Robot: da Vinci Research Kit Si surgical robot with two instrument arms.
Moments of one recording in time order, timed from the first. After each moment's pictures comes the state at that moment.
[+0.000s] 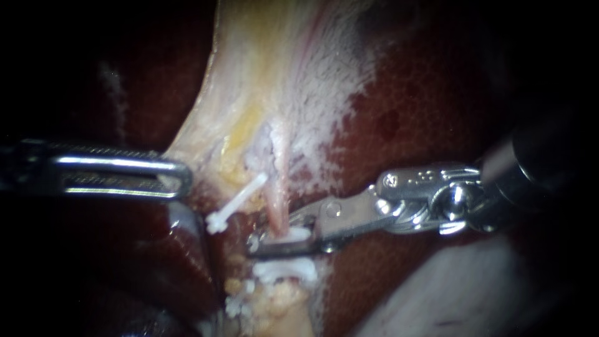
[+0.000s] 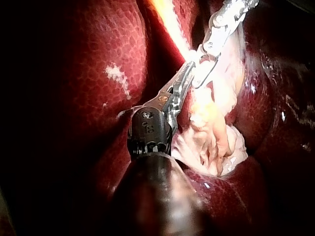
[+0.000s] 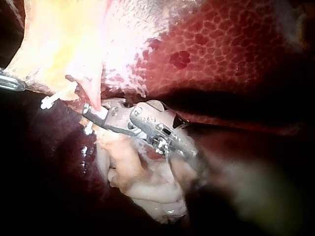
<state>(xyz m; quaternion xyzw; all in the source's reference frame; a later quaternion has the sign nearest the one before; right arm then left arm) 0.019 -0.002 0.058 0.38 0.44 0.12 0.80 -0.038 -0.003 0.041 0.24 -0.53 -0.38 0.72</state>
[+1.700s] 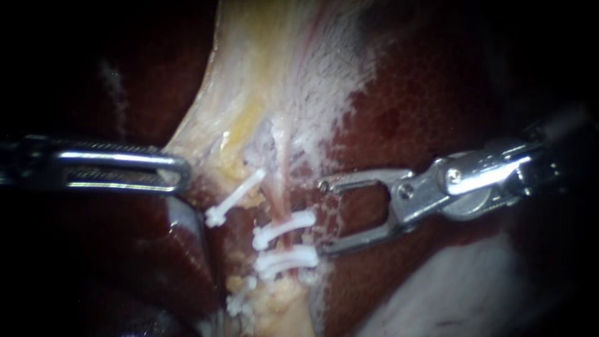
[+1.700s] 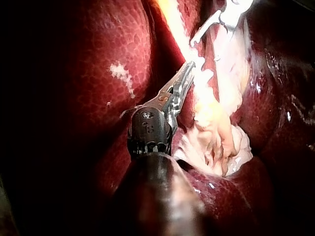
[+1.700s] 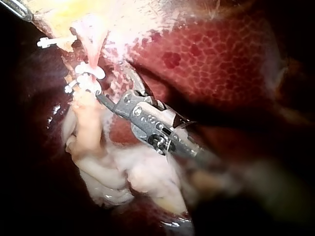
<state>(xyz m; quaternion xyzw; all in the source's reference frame) 0.011 0.002 0.055 0.18 0.49 0.02 0.85 -0.037 -0.002 0.042 0.24 -0.53 -0.38 0.72</state>
